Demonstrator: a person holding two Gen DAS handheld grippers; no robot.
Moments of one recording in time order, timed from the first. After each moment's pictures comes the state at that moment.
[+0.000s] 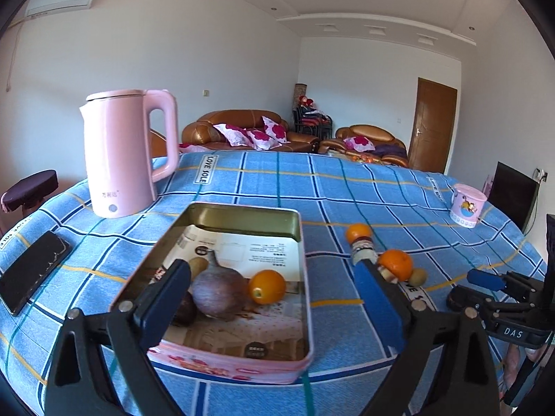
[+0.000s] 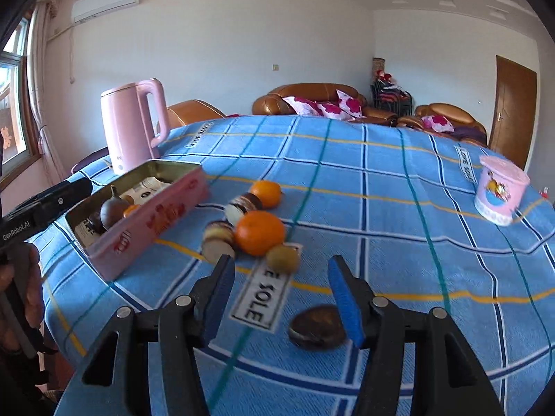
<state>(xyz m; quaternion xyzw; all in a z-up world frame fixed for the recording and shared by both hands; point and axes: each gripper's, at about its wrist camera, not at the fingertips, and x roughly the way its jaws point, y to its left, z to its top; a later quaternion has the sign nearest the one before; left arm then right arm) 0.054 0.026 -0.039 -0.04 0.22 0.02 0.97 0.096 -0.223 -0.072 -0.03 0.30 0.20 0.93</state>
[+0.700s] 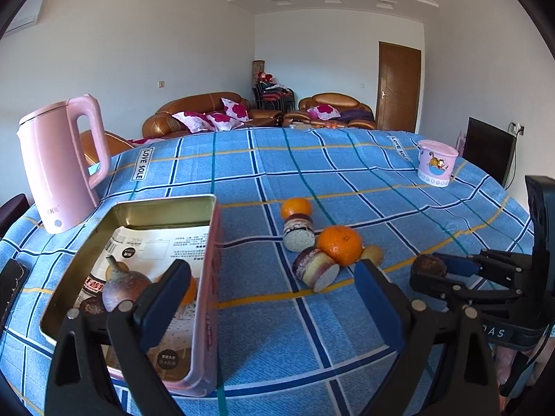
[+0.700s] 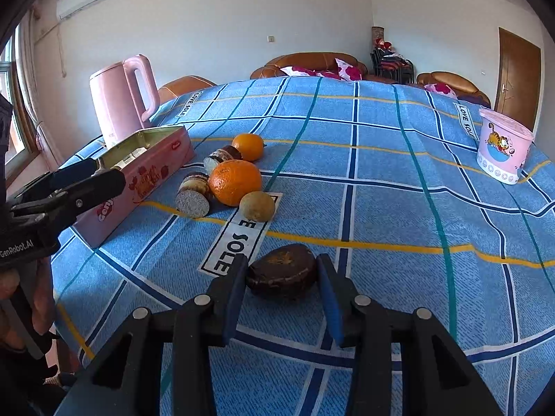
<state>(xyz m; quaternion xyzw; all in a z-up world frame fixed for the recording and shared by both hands) 0.085 -0.042 -0.046 0.01 0.27 -0.05 0.96 0.106 -0.234 -0.087 -0.02 0.34 0.21 0.92</state>
